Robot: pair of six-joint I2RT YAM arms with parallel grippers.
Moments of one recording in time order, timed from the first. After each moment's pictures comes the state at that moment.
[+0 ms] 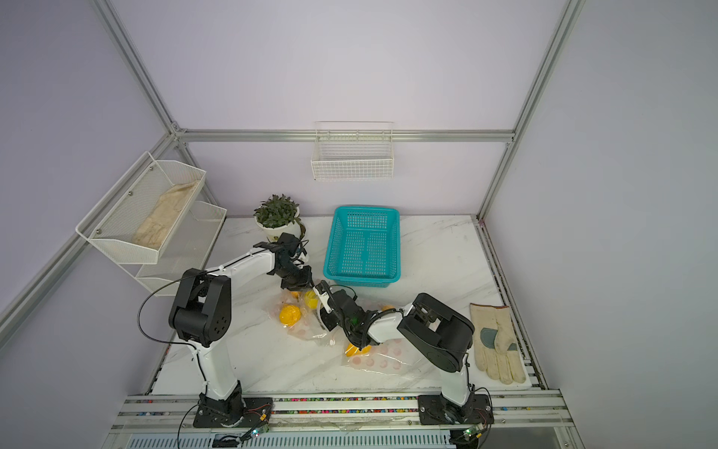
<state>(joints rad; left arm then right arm) -0.28 1.93 1.36 -0.79 0.31 -0.32 0.94 1.88 0.86 0.52 0.04 0.15</state>
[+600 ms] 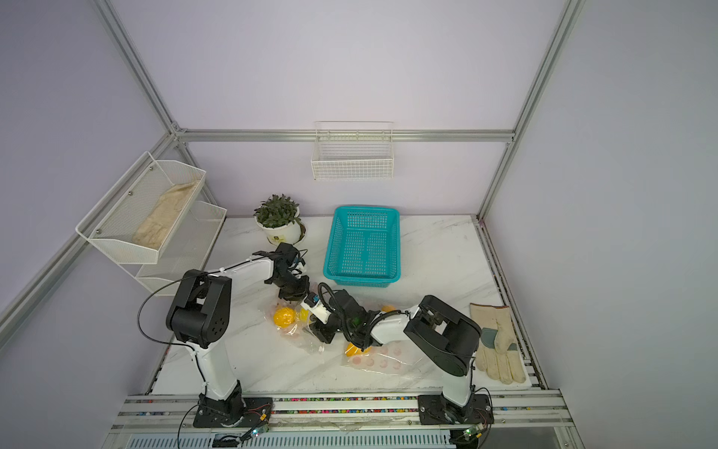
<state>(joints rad) -0.27 1.91 1.25 -0.74 0.34 -0.31 0.95 1.80 0.82 0.47 -0.31 0.02</state>
